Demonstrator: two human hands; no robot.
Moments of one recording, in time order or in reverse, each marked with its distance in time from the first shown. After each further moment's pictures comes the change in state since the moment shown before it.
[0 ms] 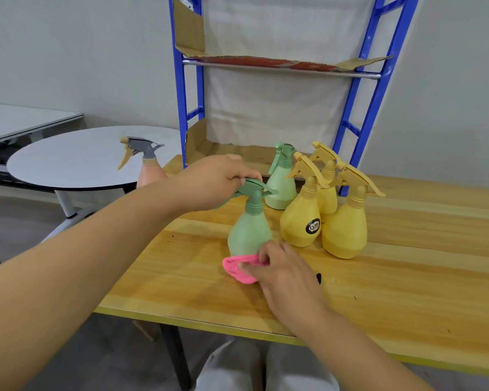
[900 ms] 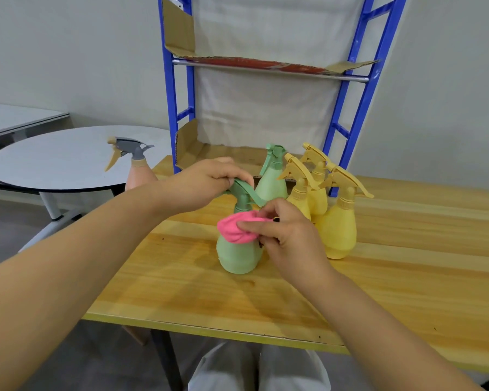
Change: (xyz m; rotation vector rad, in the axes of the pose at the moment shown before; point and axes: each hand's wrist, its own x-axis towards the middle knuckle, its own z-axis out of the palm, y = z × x) left_hand -0.005 -0.002 0.001 -0.329 0.003 0.078; right_hand 0.041 0.022 -0.035 0.327 0.199 0.036
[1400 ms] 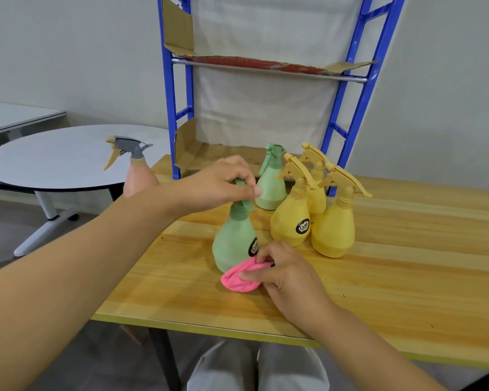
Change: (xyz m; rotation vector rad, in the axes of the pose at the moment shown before) left_hand 0.009 -0.002 0.012 -0.120 -0.085 -0.070; right_hand -0.049 0.004 0.014 -0.089 -0.197 -0.043
